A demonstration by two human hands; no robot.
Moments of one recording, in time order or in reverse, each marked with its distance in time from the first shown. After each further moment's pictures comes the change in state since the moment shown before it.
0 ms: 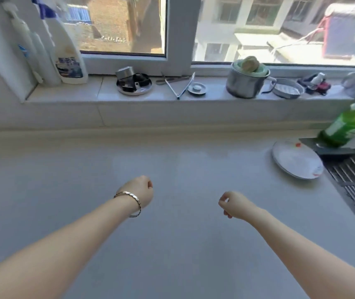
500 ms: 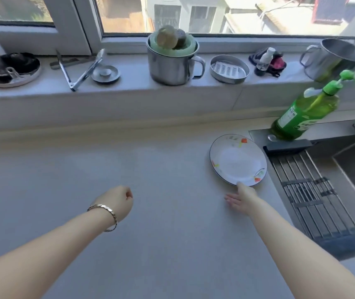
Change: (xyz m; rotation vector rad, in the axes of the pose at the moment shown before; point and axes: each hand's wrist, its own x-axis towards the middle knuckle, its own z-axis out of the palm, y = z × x) left_hand 0.082 0.208 0.107 0.076 -0.123 -0.018; right_hand 0.127 0.237 -0.149 1.221 0.213 0.595
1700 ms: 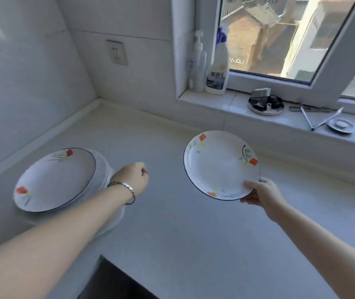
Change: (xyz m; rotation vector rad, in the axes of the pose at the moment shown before) left_hand -0.226 -0.407 -0.135 -0.241 0.541 -0.469; right_hand -0.321 0.126 0.349 -0.493 -0.766 -0.568
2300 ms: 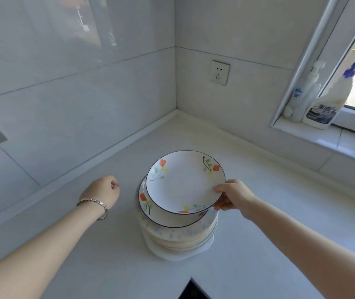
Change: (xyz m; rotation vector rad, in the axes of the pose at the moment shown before) left_hand -0.009 -0.327 -0.129 -0.112 0.208 -0.421; right_hand -0.049 -0.072 0.353 -0.422 -0.393 -0.025
